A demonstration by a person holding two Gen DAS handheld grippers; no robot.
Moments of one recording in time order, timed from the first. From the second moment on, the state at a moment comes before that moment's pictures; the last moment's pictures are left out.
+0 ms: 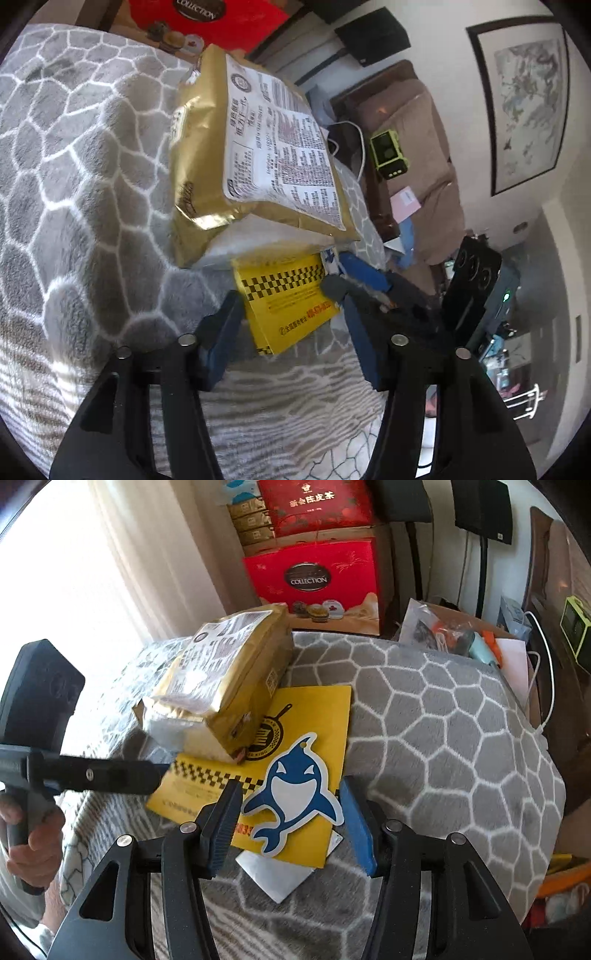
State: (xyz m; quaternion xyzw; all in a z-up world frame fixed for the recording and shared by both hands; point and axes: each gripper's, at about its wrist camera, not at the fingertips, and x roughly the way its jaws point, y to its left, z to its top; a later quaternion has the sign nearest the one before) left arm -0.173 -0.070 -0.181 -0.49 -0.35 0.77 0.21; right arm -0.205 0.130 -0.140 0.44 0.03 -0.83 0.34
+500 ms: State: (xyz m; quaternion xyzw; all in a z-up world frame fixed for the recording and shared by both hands) left arm -0.147 -0.066 -0.177 -0.51 -0.34 0.76 0.21; right arm -0.141 0.116 -0.132 0.45 0.02 -0.80 0.40
